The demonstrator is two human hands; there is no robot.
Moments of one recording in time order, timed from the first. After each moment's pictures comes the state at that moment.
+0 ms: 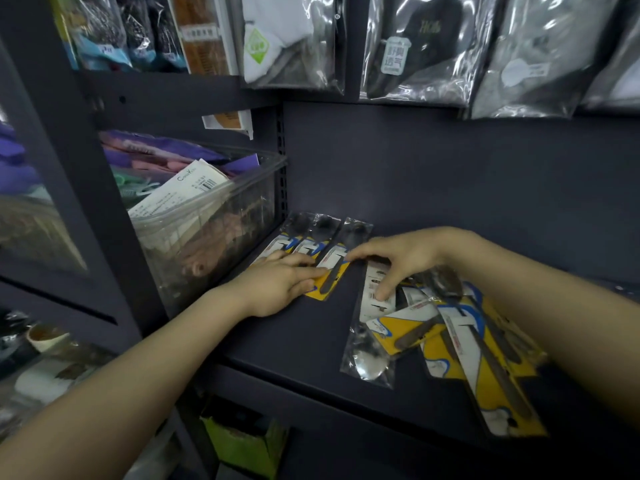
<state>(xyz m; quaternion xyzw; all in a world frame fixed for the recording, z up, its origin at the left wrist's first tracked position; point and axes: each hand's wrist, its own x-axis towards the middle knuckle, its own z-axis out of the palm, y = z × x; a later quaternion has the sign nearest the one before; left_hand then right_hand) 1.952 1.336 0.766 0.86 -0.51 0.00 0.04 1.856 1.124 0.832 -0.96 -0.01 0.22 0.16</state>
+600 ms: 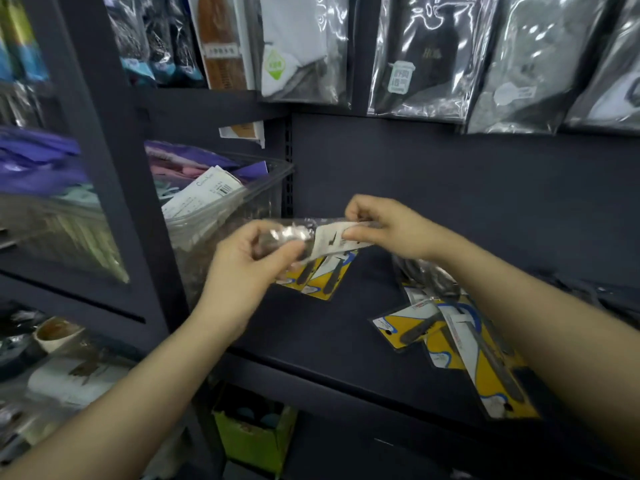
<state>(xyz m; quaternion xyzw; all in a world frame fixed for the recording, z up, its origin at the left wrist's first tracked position) 1.882 1.379 0.812 0.65 -0.32 0.03 0.69 1.845 1.166 0.852 -0.94 -0.10 -0.13 0.29</state>
